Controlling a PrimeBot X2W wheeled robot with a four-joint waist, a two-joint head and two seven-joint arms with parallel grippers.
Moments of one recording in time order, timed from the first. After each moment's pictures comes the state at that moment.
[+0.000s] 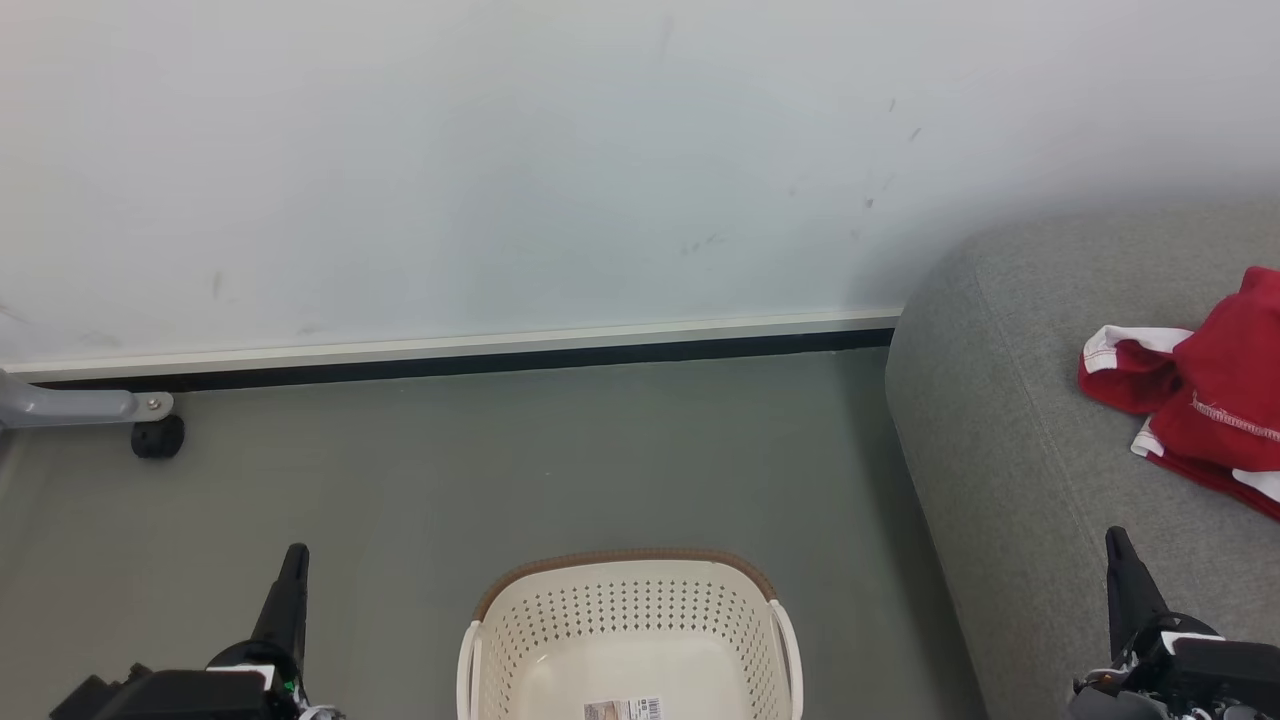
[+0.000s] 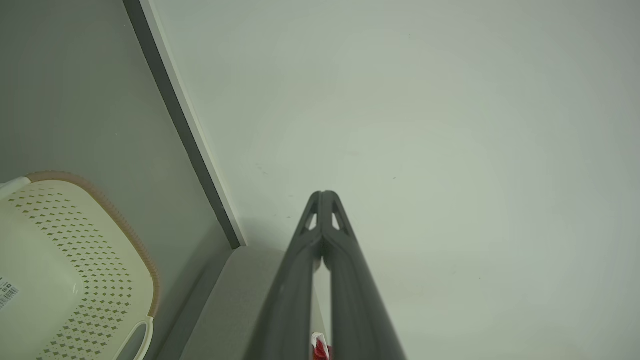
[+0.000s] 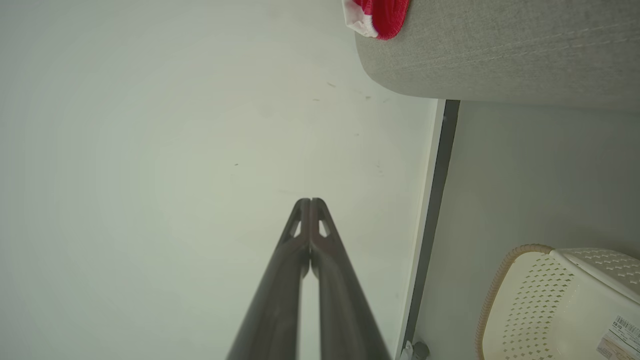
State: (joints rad) left arm -0.08 0.04 0.09 0.29 -1.60 -0.12 0.11; right arm -0.11 -0.04 -0.13 0.30 1.60 0.12 0.11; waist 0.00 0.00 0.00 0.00
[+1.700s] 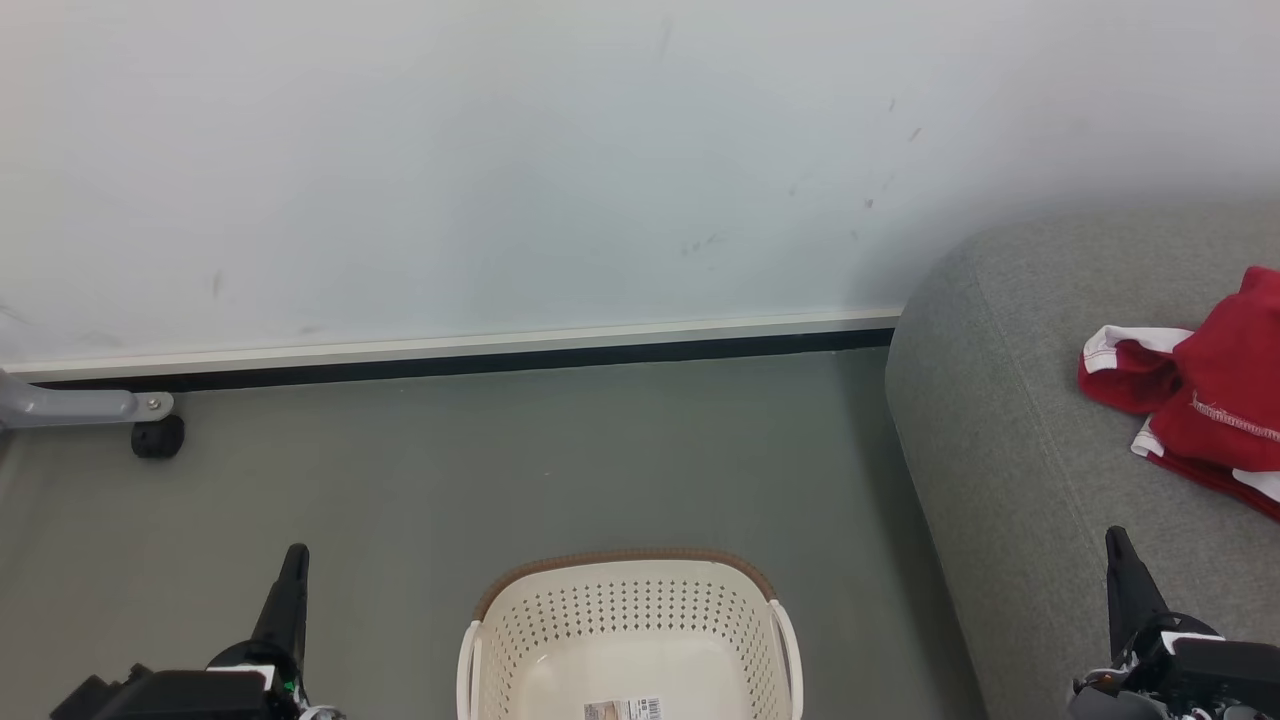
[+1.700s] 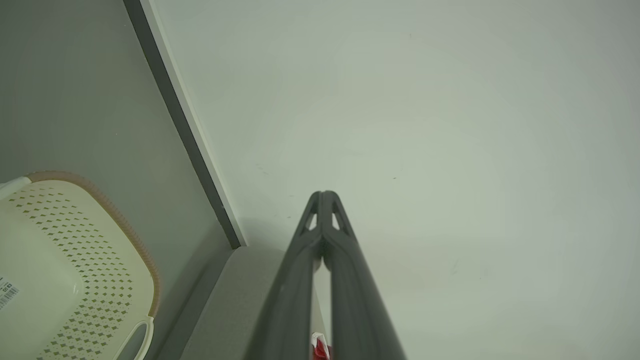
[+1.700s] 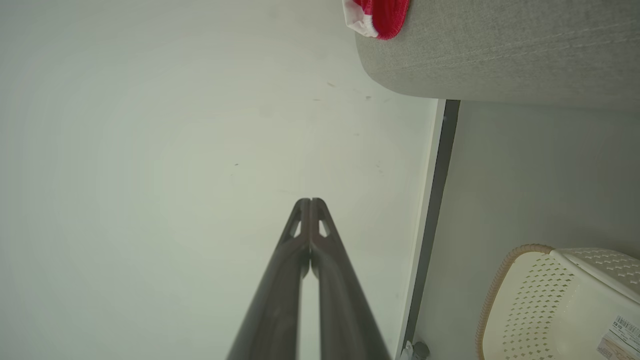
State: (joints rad) left arm -0.08 0.04 0.09 0.30 -1.60 -0.12 0.11; right arm -0.11 -0.04 -0.13 0.30 1.60 0.12 0.11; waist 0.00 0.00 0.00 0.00
